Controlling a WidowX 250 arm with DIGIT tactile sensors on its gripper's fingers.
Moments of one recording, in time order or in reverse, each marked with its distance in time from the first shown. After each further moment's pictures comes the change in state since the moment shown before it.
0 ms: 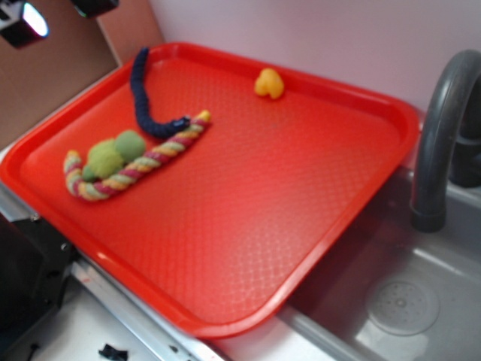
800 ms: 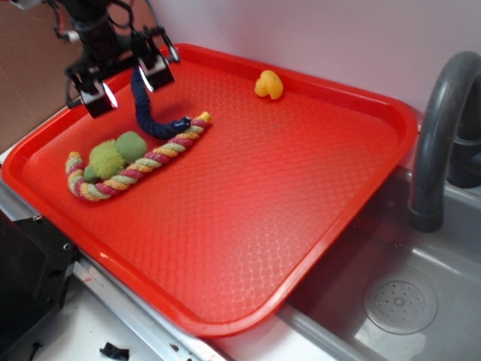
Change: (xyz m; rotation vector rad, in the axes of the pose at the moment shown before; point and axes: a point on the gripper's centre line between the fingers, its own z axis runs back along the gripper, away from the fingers) arm 0.015 0.008 -0.131 0.149 0.095 0.177
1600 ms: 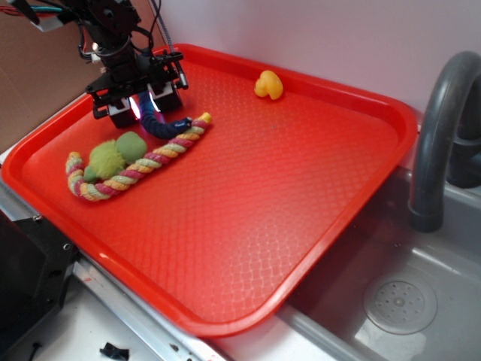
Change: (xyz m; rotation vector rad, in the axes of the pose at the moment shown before) arm -0.006 -0.010 -0.022 -0.030 -0.028 -0.078
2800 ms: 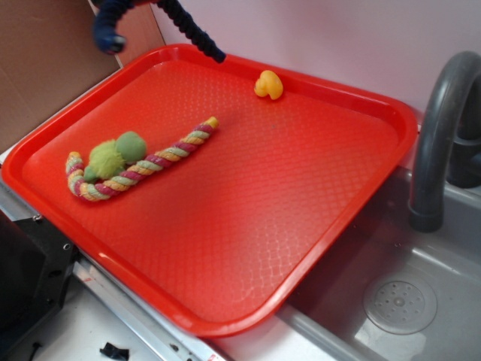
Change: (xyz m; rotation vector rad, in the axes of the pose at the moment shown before) arm -0.064 -0.048 0.197 -0.243 0.214 -0.840
